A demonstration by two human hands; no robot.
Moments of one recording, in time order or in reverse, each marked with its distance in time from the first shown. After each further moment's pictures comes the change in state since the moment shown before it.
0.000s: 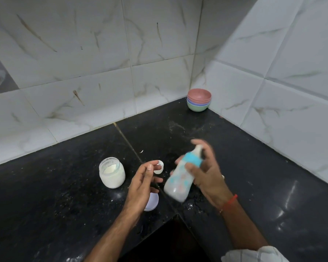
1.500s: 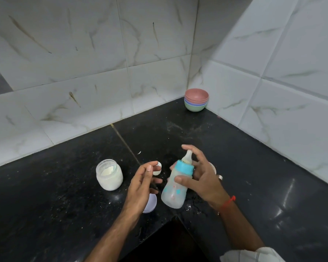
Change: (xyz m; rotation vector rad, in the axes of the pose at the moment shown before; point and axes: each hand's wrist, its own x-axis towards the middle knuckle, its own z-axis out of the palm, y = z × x) left_hand 0.004 -0.002 0.004 -0.002 -0.018 0.005; right_hand 0.000 0.009 -0.008 -0.262 -0.120 -0.024
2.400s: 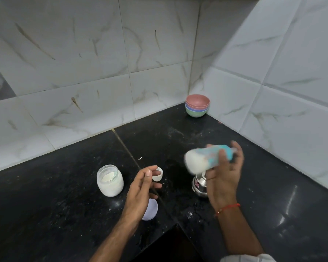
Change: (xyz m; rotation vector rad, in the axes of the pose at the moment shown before) left_hand 0.001 0.003 -0.005 -0.015 0.015 0.010; right_hand 0.016 -0.018 -0.002 0.582 0.631 -0.173
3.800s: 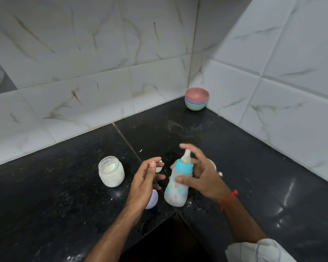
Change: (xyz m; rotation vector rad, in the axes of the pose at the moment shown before) left_hand -0.011 0.005 0.008 0.008 -0.034 0.007; right_hand -0.012 0.007 -0.021 -0.579 -0.726 0.175
